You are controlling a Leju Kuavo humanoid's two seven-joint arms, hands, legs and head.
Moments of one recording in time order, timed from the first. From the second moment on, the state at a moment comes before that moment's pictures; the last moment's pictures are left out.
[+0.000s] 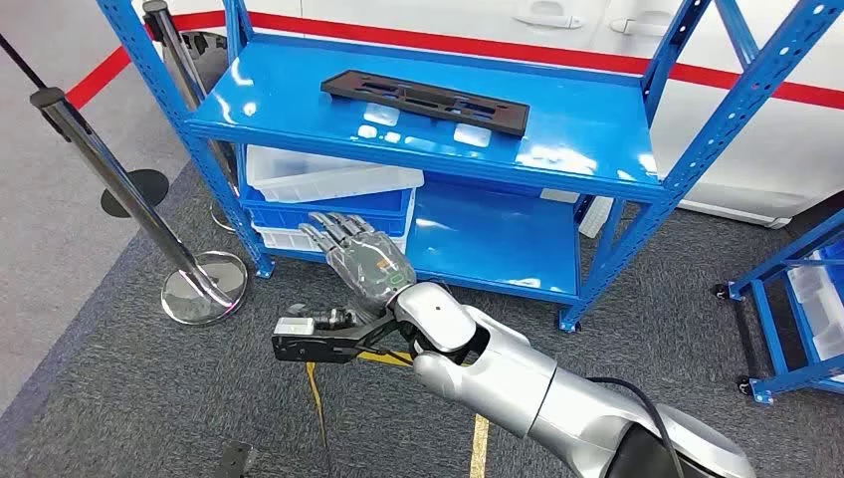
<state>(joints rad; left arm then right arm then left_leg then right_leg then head) -0.09 0.09 -0.80 -0.26 0.74 0.10 -0.41 -0.83 0.08 1.10 -1.06 0.62 -0.15 0.29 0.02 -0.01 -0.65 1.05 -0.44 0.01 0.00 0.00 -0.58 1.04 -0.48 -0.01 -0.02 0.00</state>
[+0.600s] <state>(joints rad) -0.10 0.09 -0.81 -0.26 0.74 0.11 -0.41 -0.86 0.07 1.07 -0.94 0.61 -0.18 0.34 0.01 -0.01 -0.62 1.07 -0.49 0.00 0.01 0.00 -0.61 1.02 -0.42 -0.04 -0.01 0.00</state>
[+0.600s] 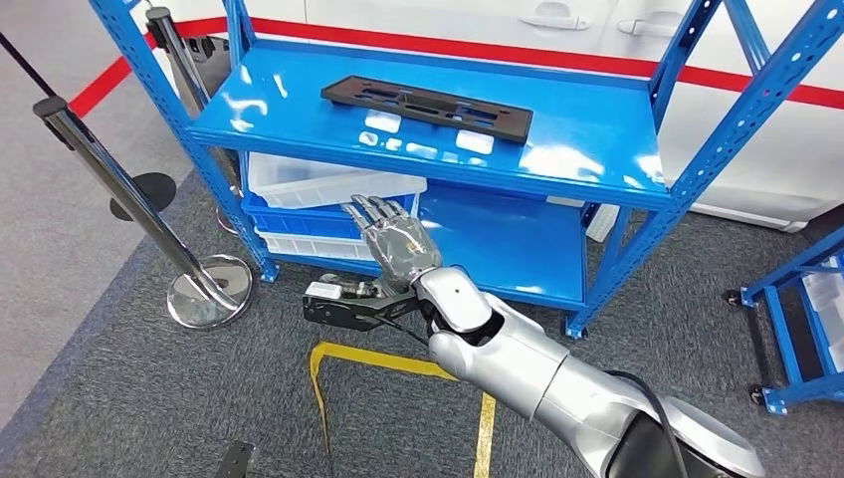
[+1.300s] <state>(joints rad) -0.10 0.09 -0.83 -0.26 0.74 0.10 -0.39 -0.88 0.09 1.07 -0.90 0.68 -0.20 0.33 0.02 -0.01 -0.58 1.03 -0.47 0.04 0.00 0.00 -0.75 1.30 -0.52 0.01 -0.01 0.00</state>
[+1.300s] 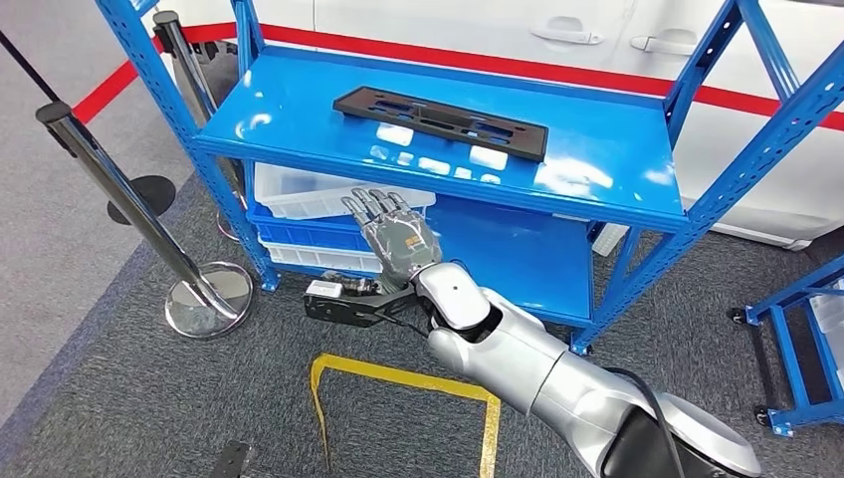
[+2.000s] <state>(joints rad) -0.10 0.09 -0.86 -0.26 0.74 0.09 -0.39 -0.87 0.14 1.07 -0.91 0.64 -0.16 0.30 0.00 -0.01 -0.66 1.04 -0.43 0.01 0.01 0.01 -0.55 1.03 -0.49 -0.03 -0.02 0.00</state>
